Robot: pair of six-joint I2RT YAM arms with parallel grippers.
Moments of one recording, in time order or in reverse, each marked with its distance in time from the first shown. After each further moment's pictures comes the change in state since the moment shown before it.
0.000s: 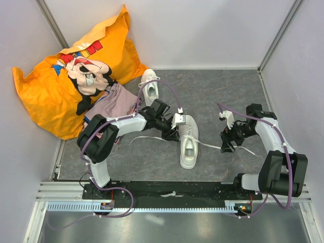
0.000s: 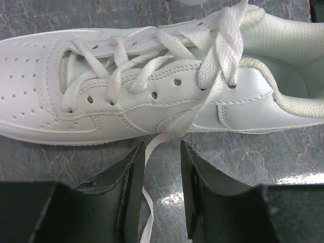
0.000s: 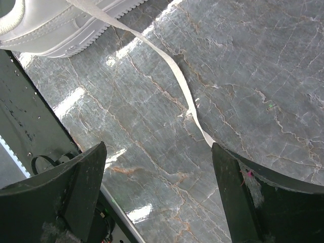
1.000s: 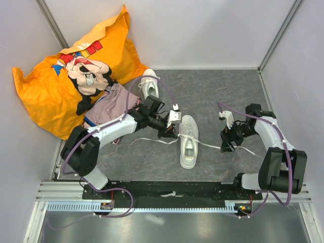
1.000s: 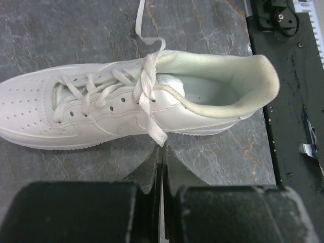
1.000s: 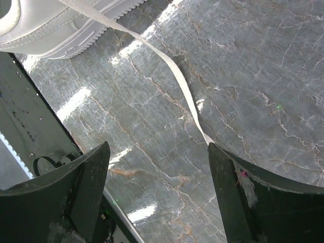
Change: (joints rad) left arm -0.003 -0.204 -0.029 -0.105 0.068 -0.020; right arm 0.000 0.034 0.000 0.008 -0.007 0.003
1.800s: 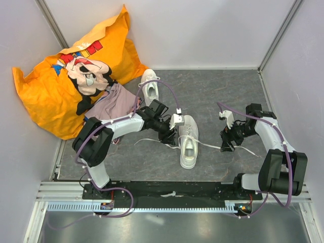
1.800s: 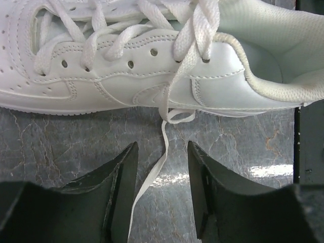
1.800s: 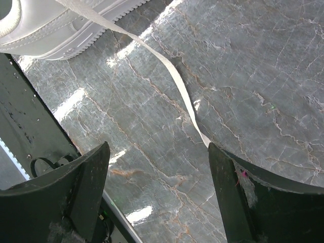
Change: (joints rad) left arm 0.000 0.132 0.022 -0.046 -0.119 -0.031; right arm 0.002 -0.018 0.000 0.007 0.003 0.004
